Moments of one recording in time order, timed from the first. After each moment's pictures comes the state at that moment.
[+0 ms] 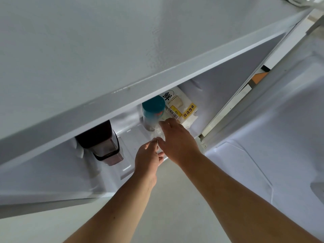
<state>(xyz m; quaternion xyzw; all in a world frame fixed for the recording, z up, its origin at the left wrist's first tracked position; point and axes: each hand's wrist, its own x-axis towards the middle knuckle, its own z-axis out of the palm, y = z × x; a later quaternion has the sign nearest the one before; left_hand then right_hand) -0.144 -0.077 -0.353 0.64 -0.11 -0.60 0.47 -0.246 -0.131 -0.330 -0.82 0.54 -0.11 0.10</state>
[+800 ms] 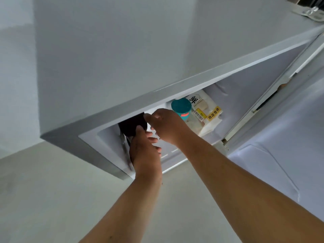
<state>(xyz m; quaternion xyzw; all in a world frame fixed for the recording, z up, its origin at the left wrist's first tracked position) -0.092 -0.036 -0.265 0.69 -0.04 -0.43 0.59 -0.148 -0.123 -0.243 -0.72 0.52 -0.16 0.43</state>
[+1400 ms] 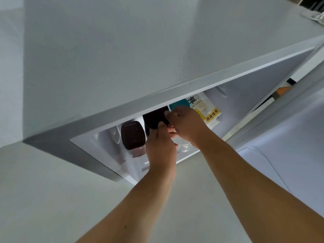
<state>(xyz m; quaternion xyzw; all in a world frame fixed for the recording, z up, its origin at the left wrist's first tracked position) -0.126 -0.058 -0.265 0.65 -0.13 -0.46 0.59 -0.191 -0.136 -0.236 -0.62 0.56 -0.20 0.52</state>
